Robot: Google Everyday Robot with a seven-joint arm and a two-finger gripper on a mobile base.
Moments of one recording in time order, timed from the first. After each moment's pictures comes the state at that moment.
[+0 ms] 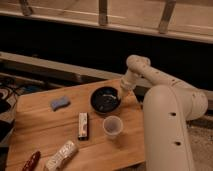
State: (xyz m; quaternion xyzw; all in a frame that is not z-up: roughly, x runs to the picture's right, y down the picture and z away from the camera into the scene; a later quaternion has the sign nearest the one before) arm 0.104 0.052 0.904 -0.43 0.13 0.58 0.68
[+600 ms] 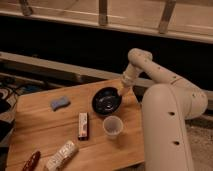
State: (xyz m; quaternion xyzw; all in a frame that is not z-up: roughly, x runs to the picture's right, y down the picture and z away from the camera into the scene) arm 0.105 0.033 0.886 -0.44 0.13 0.57 0.68
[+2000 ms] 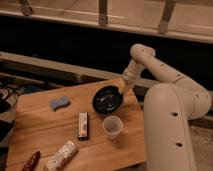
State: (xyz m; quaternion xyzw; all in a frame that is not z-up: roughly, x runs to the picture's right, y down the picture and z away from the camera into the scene) arm 0.110 0.024 0.861 -0.46 0.12 0.56 0.68
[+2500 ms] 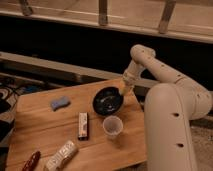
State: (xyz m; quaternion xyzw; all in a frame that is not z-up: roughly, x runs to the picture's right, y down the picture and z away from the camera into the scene) arm 0.110 0.029 0.858 -0.46 0.13 0.56 0.67
